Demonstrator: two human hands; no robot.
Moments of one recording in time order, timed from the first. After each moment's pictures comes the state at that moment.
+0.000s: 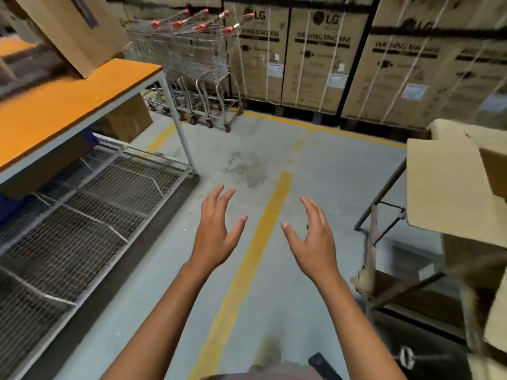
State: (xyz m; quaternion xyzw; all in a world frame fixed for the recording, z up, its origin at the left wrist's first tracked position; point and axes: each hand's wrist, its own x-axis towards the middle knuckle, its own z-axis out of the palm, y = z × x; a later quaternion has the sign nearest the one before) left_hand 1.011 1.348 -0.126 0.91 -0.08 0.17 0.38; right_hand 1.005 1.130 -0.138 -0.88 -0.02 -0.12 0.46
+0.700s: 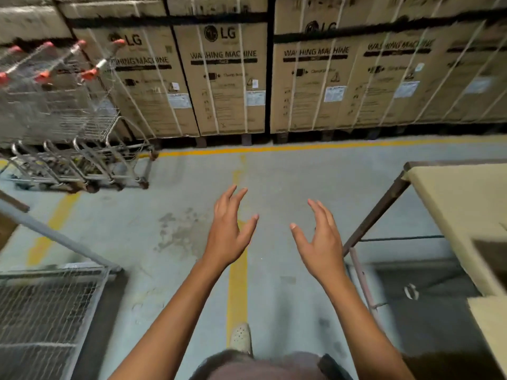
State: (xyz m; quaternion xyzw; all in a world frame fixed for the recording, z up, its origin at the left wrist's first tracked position) left_hand 1.584 1.189 -0.144 0.87 -0.26 0.05 0.41; right_hand 1.484 1.005 -0.156 -0.87 0.20 -0.19 0.41
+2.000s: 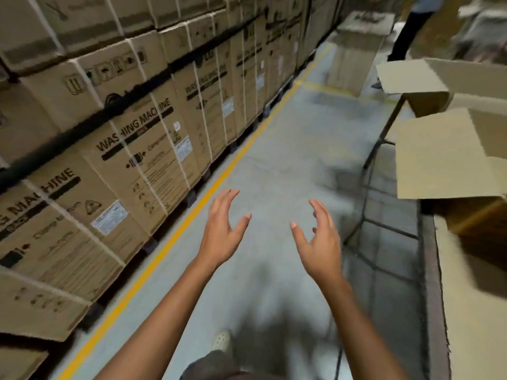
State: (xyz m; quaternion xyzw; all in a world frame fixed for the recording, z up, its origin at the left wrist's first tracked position) left_hand 2.079 0.312 -0.136 0.61 -0.65 -0.20 0.41; right_hand 1.859 0.318 -0.143 -0.63 0.60 -0.44 0.24
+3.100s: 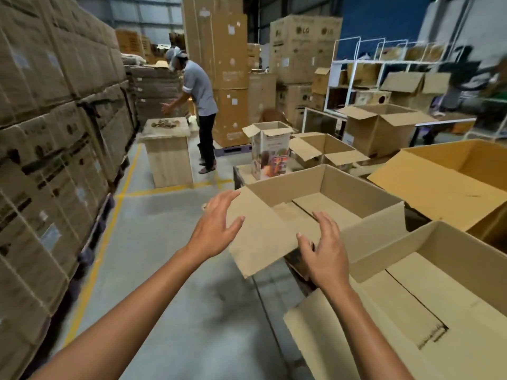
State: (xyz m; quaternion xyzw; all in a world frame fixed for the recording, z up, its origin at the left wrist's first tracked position) left_hand 1.691 -0.376 0.033 0.23 -0.90 -0.18 0.32; right_hand 1.529 -0.181 0.005 -0.38 0.80 -0.46 -0.06
